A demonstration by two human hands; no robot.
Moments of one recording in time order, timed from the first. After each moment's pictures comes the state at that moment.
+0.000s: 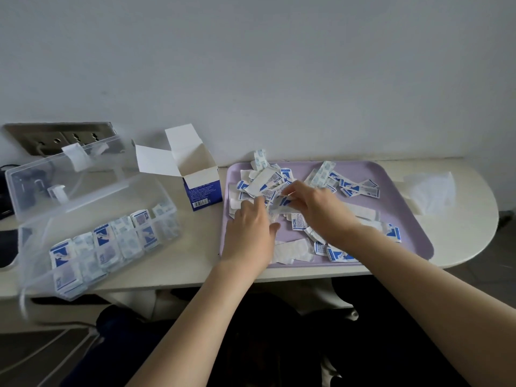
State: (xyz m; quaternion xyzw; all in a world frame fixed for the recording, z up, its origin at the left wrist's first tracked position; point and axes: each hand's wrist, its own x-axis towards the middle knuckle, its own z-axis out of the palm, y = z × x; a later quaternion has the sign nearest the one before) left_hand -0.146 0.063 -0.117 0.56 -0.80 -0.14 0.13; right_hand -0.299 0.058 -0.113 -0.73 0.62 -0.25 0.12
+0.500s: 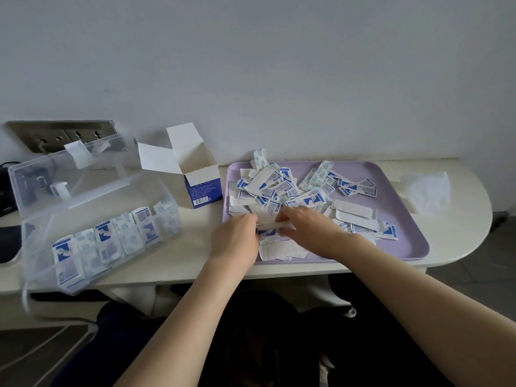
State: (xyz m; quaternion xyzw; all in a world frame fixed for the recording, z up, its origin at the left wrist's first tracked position) left_hand -0.129 0.060 -0.124 0.59 -0.80 -0.12 0.05; right_hand -0.287 0.065 -0.133 -0.75 0.63 -0.06 0.18
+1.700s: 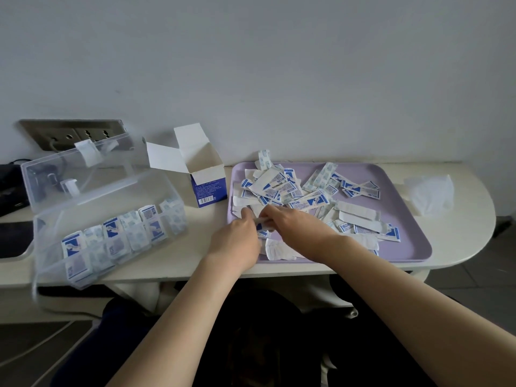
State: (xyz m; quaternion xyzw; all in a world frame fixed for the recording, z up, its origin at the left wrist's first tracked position) left_hand -0.121 0.067 -0.111 0.59 -0.79 -0.15 -0.02; right_hand -0.262 0.073 -0.121 -0.81 0.56 -0.07 0.13
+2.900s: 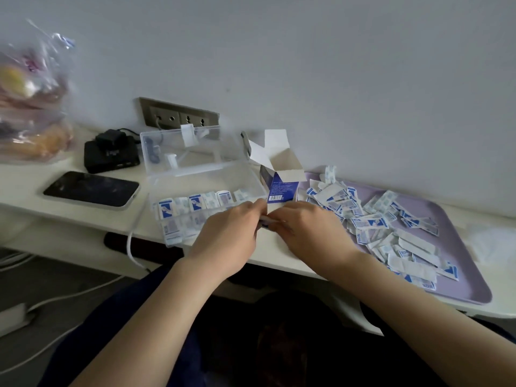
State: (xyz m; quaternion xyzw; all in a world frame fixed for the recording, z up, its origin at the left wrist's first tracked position) left_hand 0.015 0.108 -0.074 0.56 -0.81 -0.07 0.18; right_hand -0.135 0.101 -0.069 -0.84 0.50 -0.19 -0.04
